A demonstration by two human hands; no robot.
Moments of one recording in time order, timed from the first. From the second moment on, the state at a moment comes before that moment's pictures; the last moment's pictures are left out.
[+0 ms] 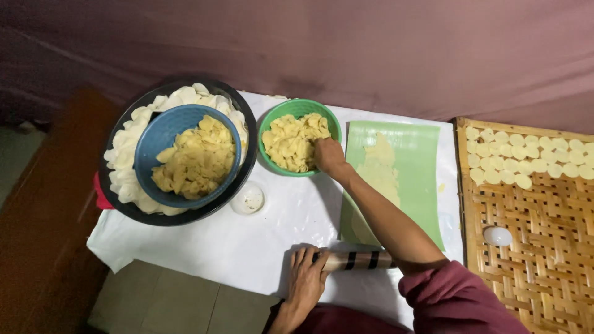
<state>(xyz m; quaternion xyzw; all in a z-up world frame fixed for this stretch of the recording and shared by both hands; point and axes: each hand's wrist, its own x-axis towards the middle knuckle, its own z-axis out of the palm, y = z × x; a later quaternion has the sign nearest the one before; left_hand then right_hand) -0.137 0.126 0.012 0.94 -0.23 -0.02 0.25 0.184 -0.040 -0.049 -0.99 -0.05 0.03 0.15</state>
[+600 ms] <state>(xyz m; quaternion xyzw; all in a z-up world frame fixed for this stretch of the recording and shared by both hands) -0.109 0.124 0.000 0.92 -0.30 -0.04 0.26 0.151 -0.012 -0.001 -0.98 -0.08 0.09 0.16</state>
